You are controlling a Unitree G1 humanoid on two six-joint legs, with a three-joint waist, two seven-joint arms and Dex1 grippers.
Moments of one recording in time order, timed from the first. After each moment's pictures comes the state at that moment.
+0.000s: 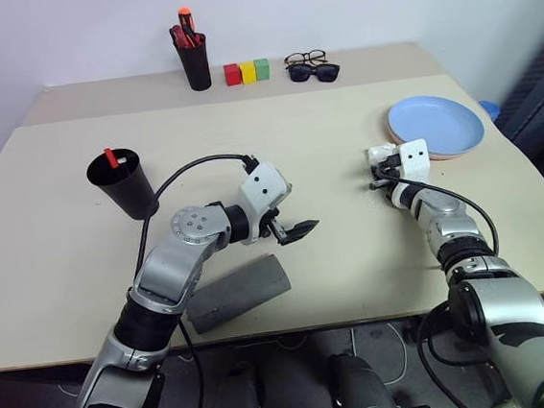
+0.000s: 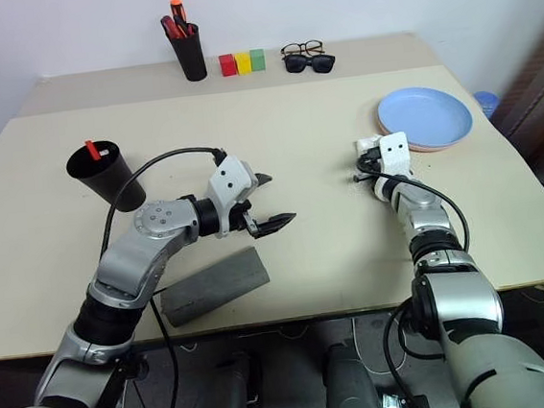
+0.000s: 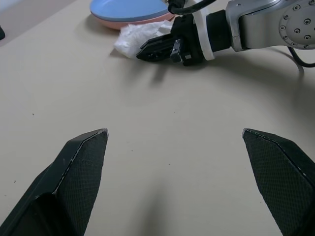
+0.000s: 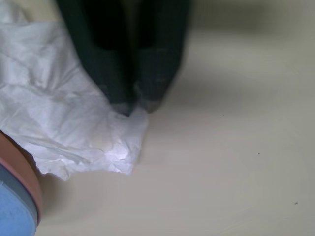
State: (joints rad) left arm -0.58 0.37 -0.30 -0.25 -0.19 0.67 -0.71; right arm -0.83 -0.41 -0.16 1.12 0.11 -0.13 0.43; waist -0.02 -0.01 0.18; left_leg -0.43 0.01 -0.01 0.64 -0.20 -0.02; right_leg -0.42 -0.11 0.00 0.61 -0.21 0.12
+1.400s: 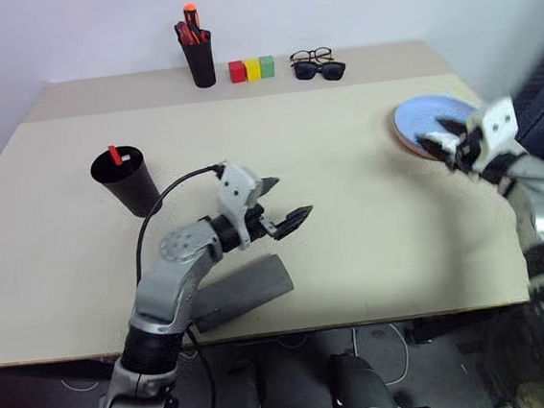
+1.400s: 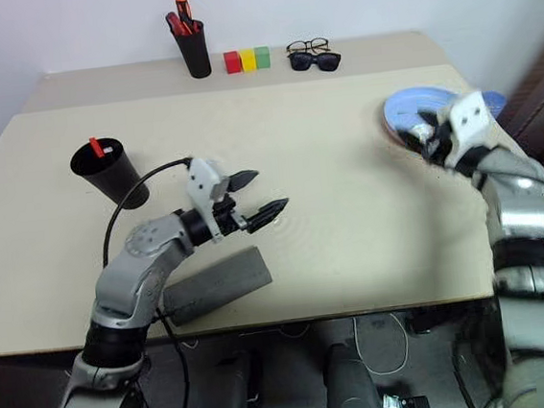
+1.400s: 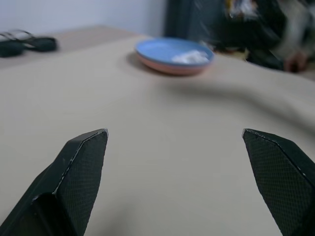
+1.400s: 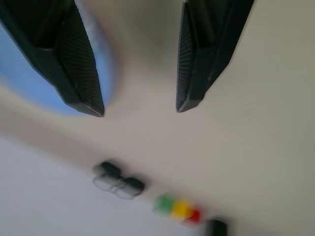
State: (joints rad) left arm -0.36 0.25 -0.08 -0.27 -0.34 0.50 -0.62; right arm -0.36 -0.74 -0.23 0.30 0.33 0.07 0.84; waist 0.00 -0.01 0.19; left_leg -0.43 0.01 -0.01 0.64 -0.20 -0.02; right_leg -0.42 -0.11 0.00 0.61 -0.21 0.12
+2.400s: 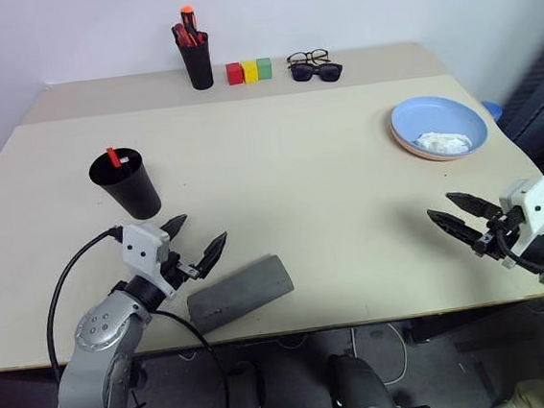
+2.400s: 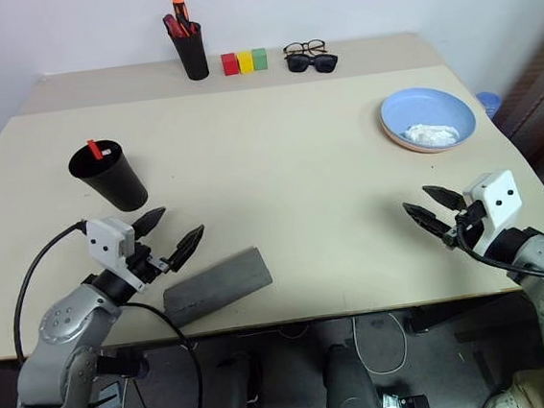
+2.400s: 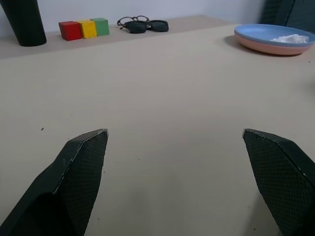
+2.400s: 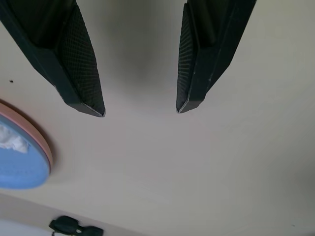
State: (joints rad) left arm 0.06 0.39 0.15 -0.44 -0.38 0.32 -0.53; right arm 0.08 -0.69 -0.43 -0.23 0.48 0.32 0.74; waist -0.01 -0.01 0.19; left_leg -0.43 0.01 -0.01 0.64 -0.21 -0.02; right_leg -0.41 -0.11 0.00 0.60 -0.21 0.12
